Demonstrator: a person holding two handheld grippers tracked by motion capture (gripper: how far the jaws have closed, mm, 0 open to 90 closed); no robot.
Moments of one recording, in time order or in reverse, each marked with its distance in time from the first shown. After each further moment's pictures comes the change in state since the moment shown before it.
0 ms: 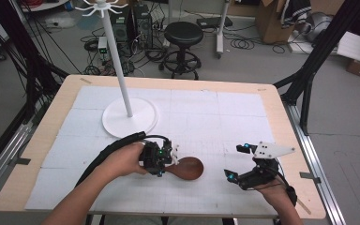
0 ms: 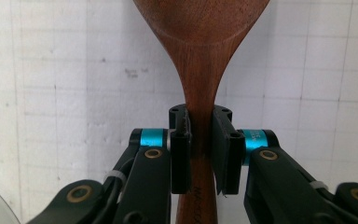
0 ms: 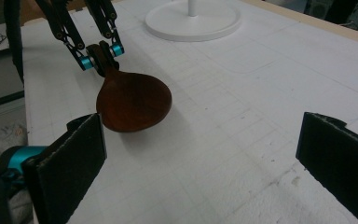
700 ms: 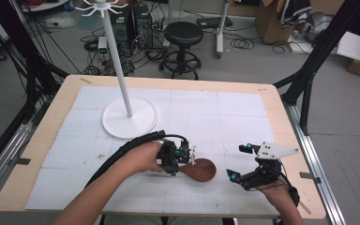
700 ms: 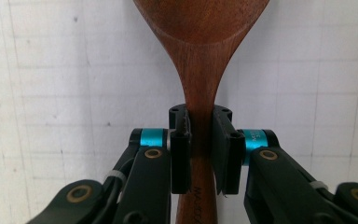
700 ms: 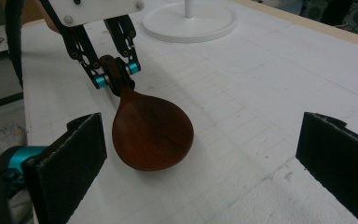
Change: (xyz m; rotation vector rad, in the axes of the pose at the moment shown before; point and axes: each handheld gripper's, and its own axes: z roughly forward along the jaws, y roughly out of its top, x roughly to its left) left arm 0.008 0.044 0.018 0.044 -0.018 0.054; right arm -0.002 -0.002 -0.006 -0.009 -0.010 0.004
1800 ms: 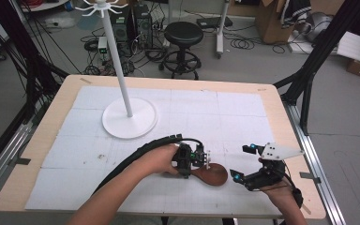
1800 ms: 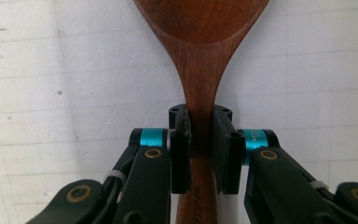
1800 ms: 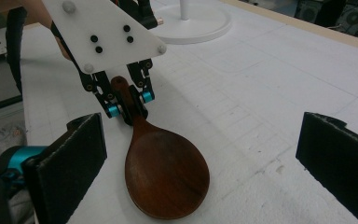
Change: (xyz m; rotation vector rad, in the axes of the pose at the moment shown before) left arm 0.003 0.033 0.024 0.003 -0.025 0.041; right arm -0.002 -0.003 -0.008 -0.011 -0.013 0.005
